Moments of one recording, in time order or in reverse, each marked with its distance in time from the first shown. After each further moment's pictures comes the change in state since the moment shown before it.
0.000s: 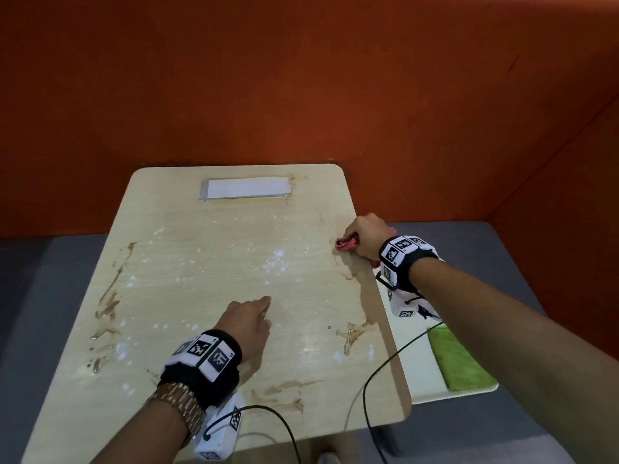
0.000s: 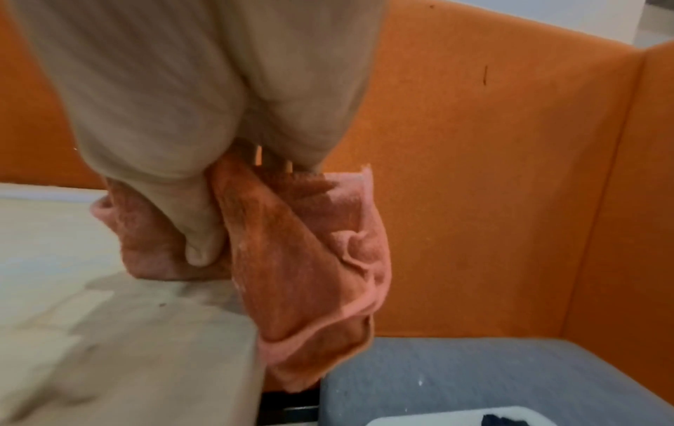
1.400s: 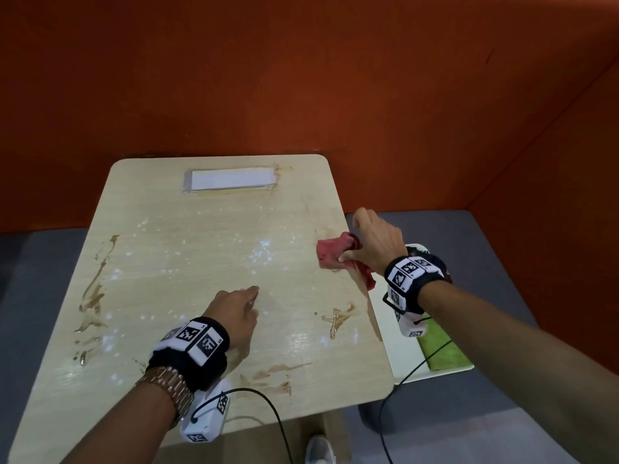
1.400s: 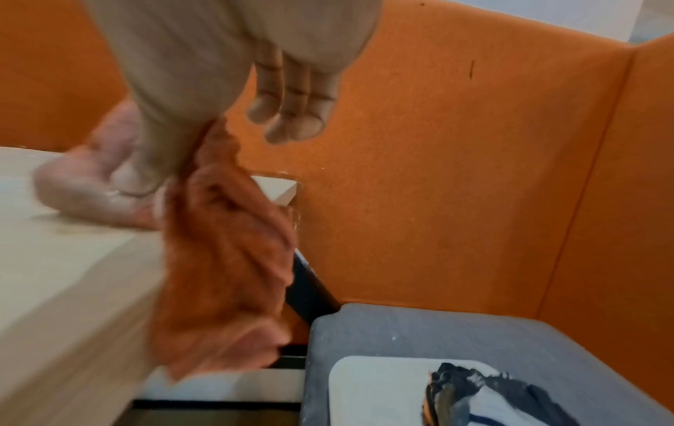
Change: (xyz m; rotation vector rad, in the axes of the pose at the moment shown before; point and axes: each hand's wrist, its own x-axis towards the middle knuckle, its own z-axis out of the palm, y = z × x) left_hand -0.004 0.006 -0.007 0.059 -0.023 0.016; right_hand -0.057 0.015 0.019 0.003 0.282 0.083
